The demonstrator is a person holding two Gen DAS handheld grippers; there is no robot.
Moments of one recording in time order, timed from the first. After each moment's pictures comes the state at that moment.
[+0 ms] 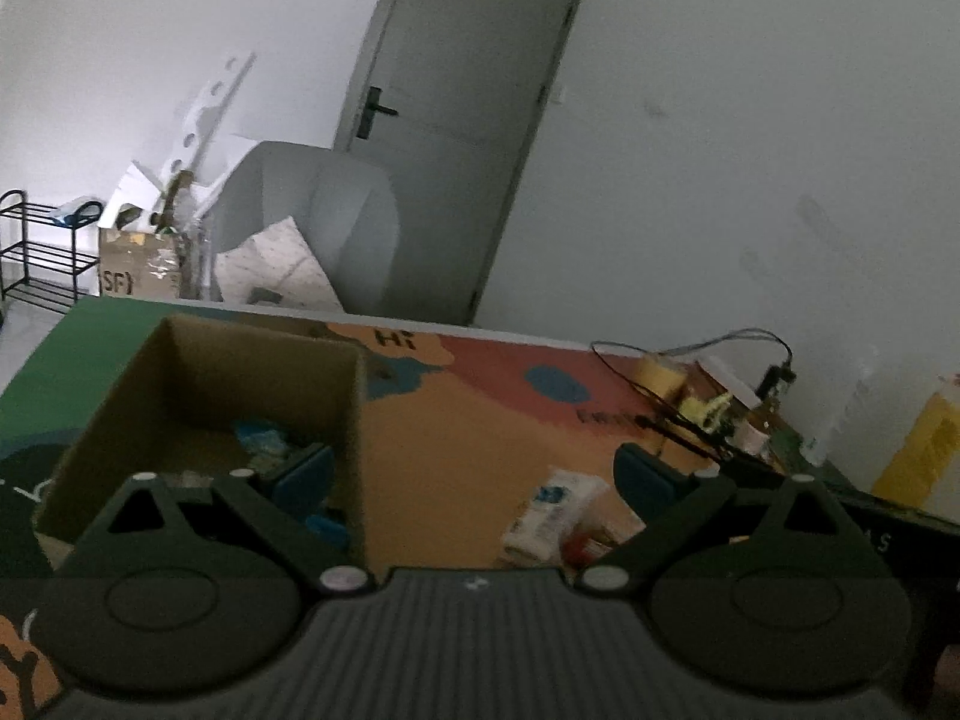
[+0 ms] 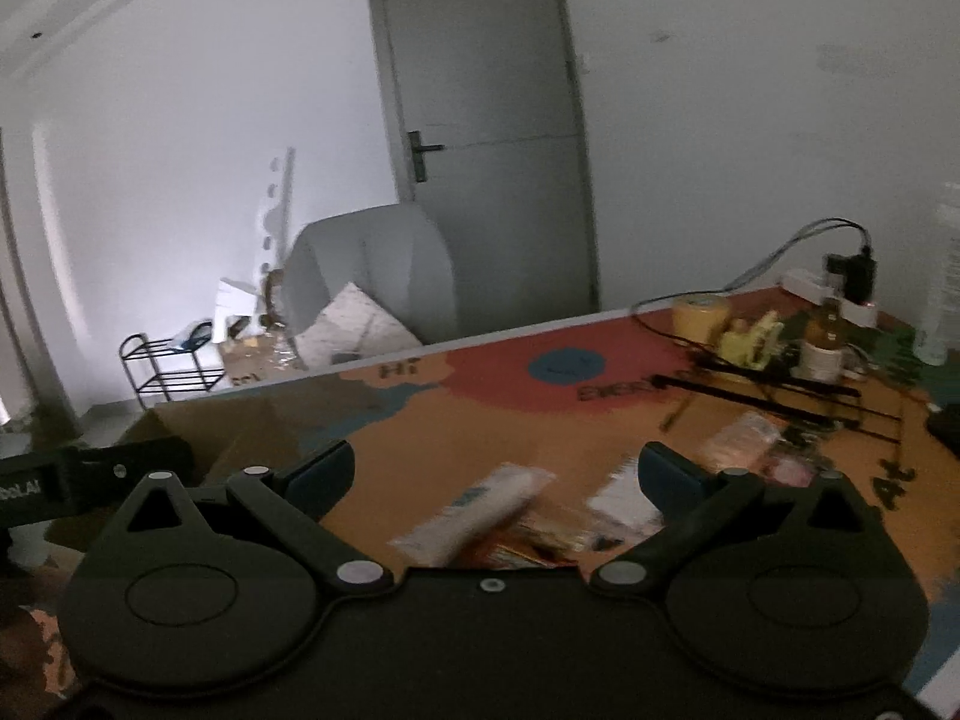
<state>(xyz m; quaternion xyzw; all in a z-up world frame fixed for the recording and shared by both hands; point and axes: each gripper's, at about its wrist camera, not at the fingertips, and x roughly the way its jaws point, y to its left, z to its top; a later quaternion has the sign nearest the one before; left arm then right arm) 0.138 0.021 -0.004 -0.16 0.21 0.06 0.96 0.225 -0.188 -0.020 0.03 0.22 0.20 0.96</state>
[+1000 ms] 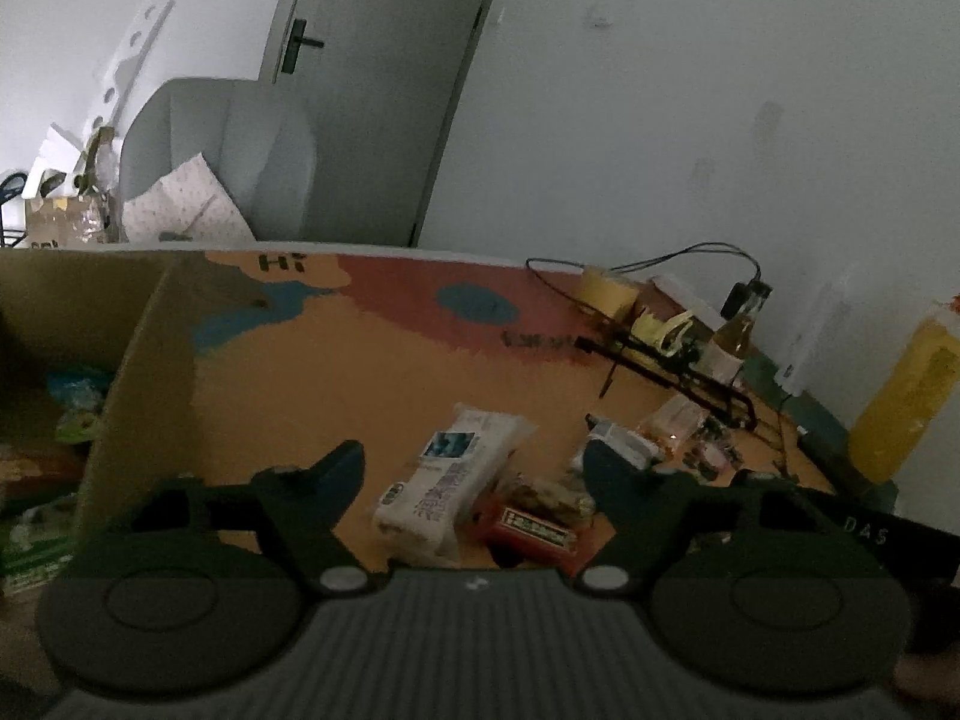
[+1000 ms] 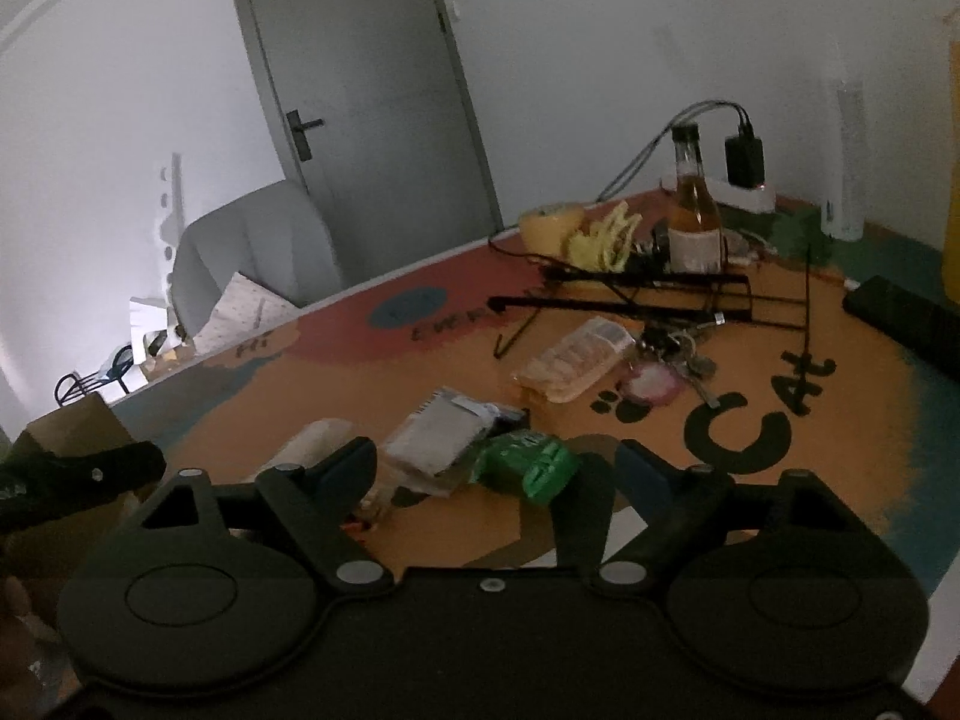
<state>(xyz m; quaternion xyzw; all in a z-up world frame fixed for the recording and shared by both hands) 0.229 -0.036 -0.059 -0.14 0.27 0.01 0.95 0.287 -0.267 -0.083 0.10 0.28 0.13 0.95</state>
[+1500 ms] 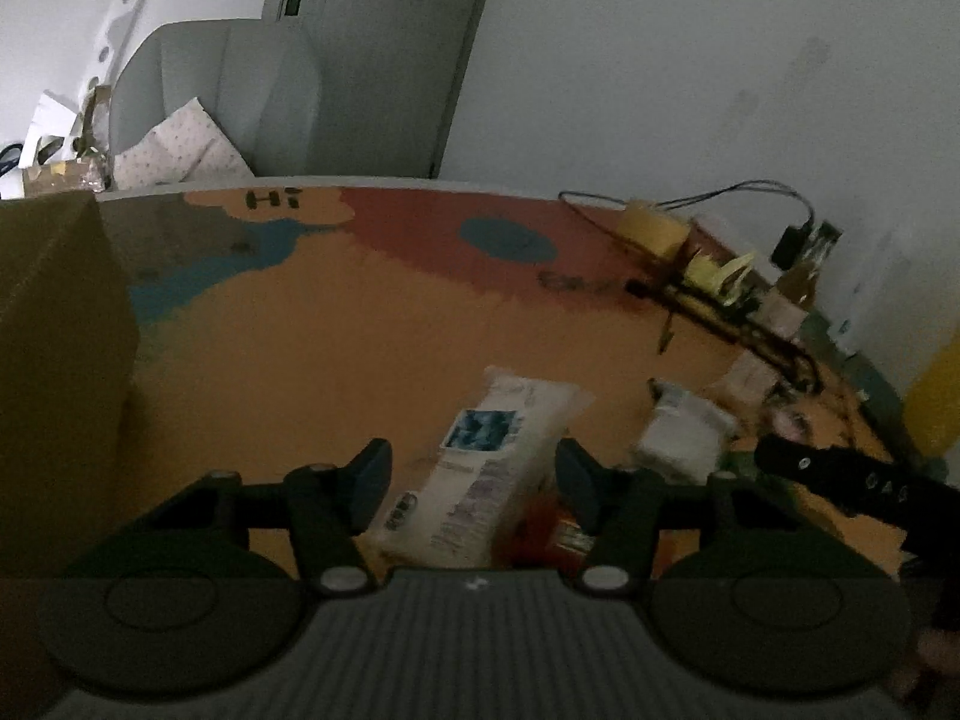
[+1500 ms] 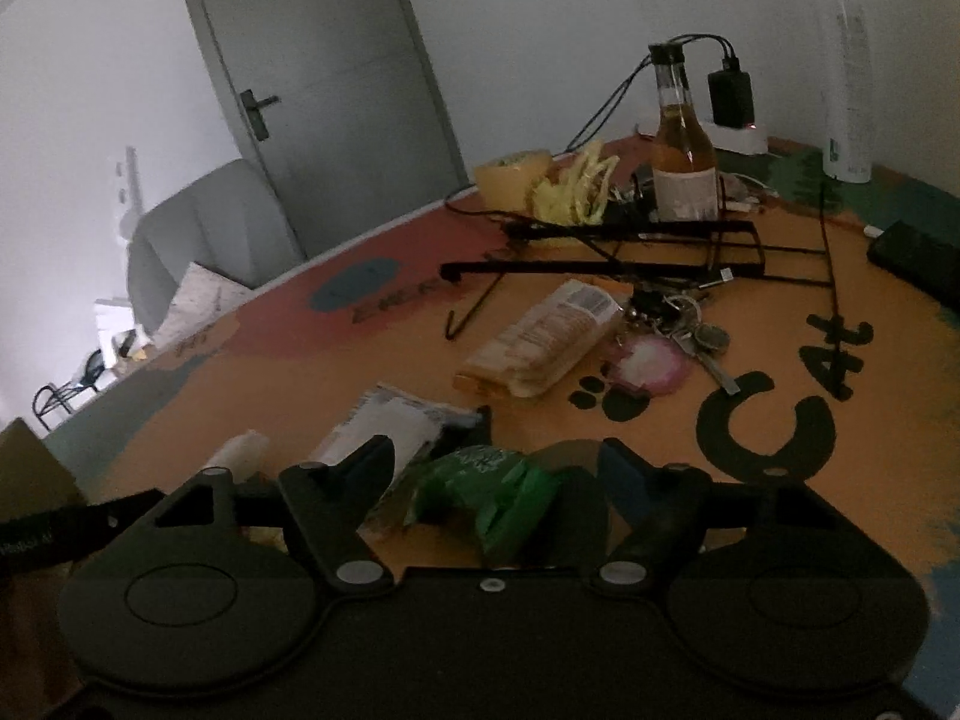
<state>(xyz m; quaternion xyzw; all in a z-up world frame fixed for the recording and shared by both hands) 0.292 -0.031 -0.102 -0.13 0.33 0.02 0.93 0.344 -0.263 -0.117 0.12 0.32 0.10 0.94</state>
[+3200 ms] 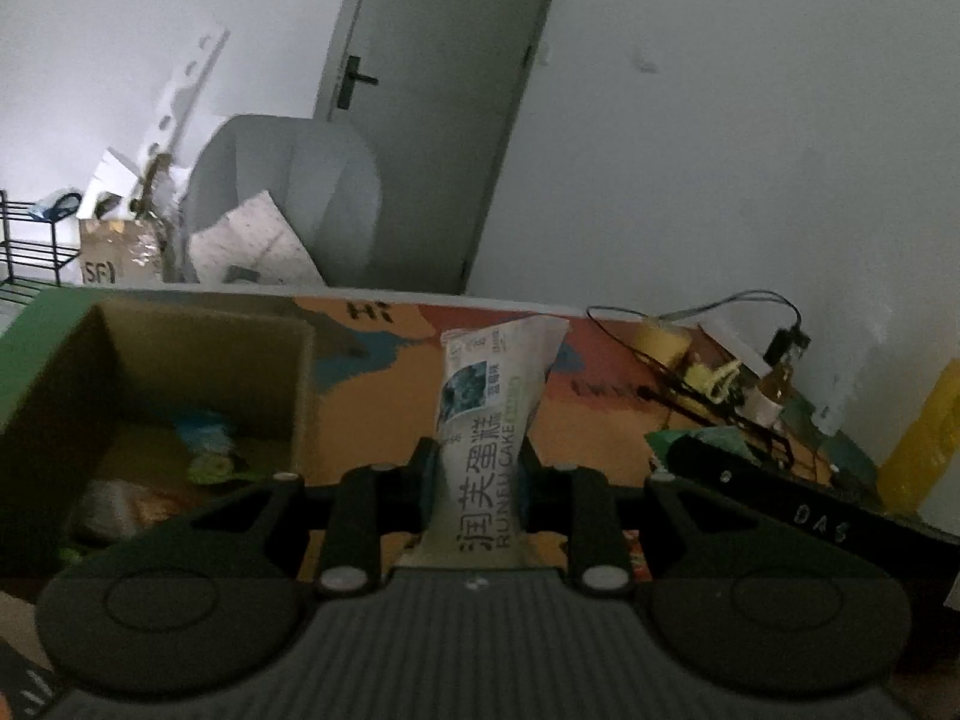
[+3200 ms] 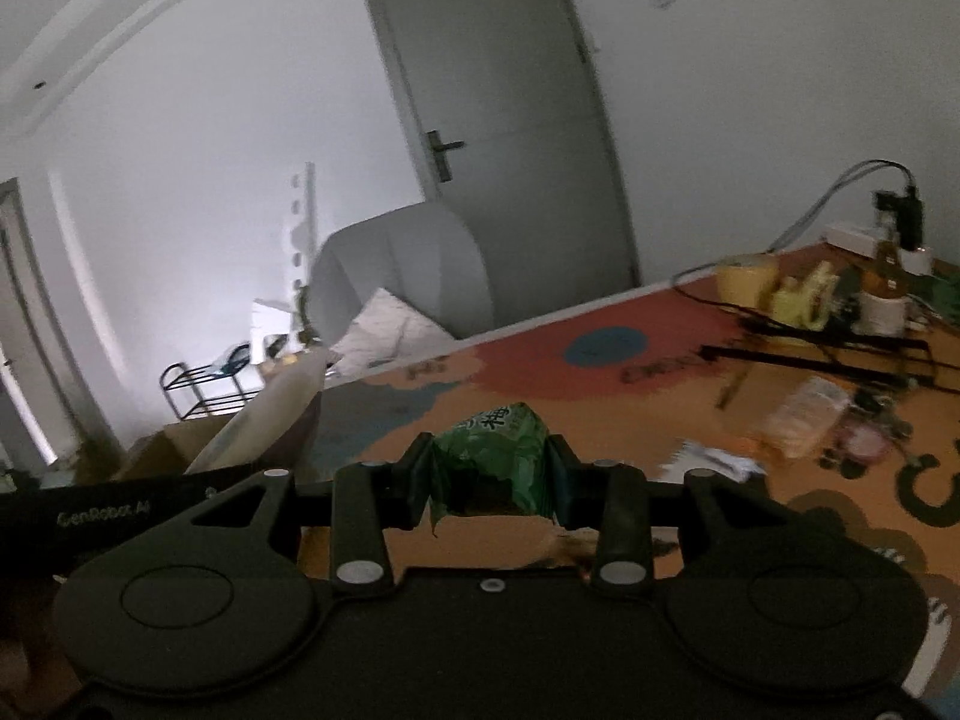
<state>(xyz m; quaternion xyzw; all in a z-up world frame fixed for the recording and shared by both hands) 0.186 0.012 -0.022 -0.14 0.24 0.06 0.96 0.261 -0.171 -0.043 0.08 0.22 0.26 0.94</state>
